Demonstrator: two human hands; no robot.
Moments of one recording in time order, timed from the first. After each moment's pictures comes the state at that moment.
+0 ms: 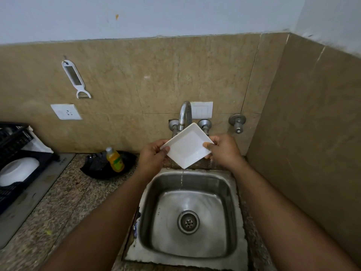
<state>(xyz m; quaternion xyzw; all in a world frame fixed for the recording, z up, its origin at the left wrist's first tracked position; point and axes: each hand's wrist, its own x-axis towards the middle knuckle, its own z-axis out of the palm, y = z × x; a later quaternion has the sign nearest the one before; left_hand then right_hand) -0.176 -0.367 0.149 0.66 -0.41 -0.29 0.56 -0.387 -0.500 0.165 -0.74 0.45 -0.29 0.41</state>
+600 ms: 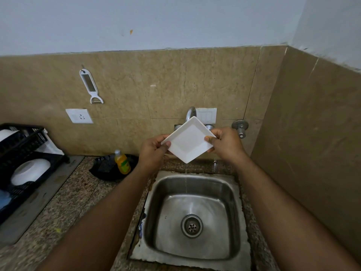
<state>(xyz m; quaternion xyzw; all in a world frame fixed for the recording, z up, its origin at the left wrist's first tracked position) -0.175 -0.347 0.186 0.64 -0.43 -0.26 0.58 -0.385 -0.480 0.211 -0.76 0.43 -0.33 0.36</state>
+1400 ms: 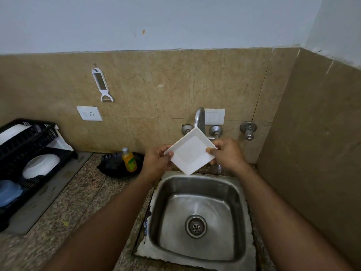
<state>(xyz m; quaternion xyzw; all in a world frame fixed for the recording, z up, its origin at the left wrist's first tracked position) -0.172 -0.325 0.164 0.67 -0.36 -0.28 0.58 -0.372 -0.465 0.188 -0.76 0.43 -0.27 0.41</state>
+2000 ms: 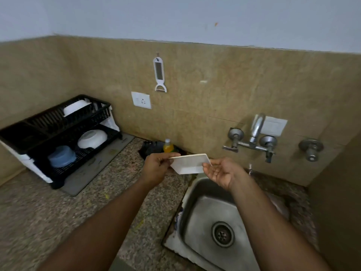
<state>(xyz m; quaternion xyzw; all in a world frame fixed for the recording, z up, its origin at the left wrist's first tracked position) -0.052 -0.222 0.129 0.74 -0.37 -0.17 0.54 -0.222 -0.402 0.160 -0.33 0.44 -0.11 0.83</state>
